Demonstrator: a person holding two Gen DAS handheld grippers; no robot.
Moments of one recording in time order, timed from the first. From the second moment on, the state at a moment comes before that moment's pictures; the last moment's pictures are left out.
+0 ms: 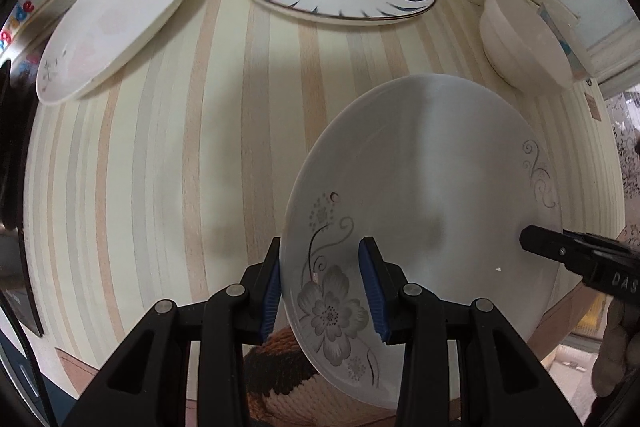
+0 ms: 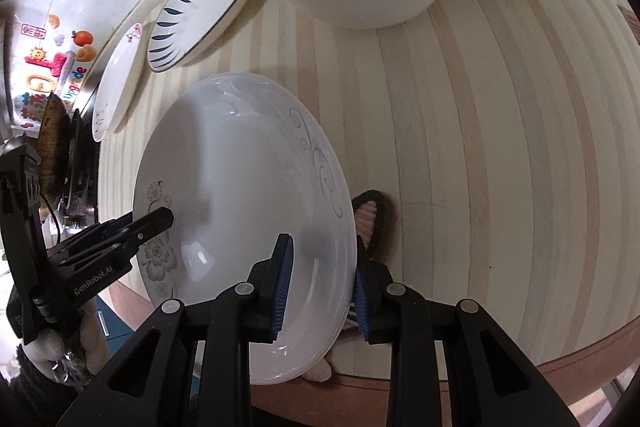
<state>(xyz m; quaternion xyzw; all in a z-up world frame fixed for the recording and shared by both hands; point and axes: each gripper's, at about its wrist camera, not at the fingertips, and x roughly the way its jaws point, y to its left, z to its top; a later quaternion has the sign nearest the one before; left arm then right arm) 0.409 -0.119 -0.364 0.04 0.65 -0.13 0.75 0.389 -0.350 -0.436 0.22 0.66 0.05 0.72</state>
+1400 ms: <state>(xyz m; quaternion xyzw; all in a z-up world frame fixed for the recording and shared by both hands) 0.564 0.116 -0.369 -0.18 0.60 0.10 0.78 0.746 -0.085 -0.449 0.03 0.64 0.23 0.74</state>
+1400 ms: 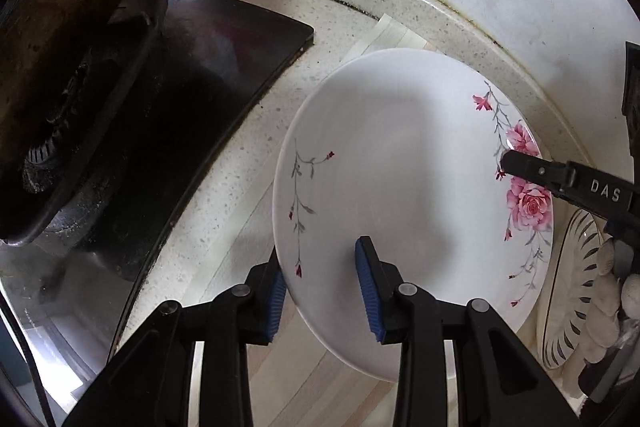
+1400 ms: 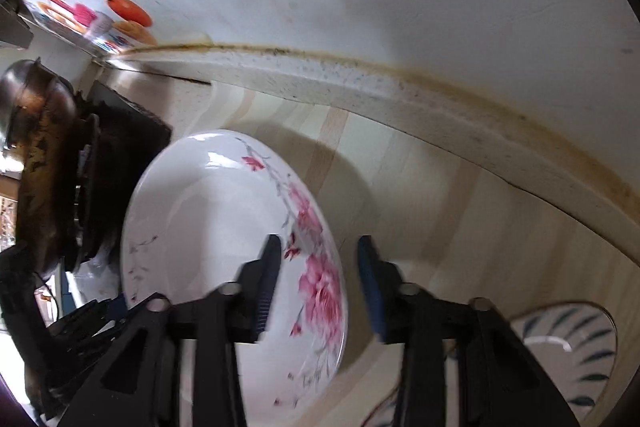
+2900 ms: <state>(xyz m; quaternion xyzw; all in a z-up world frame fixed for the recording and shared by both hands) 0.413 -0.056 -0.270 -0.05 0.61 -0.13 0.78 0.479 -0.289 -0.315 0.16 0.56 0.11 0.80</state>
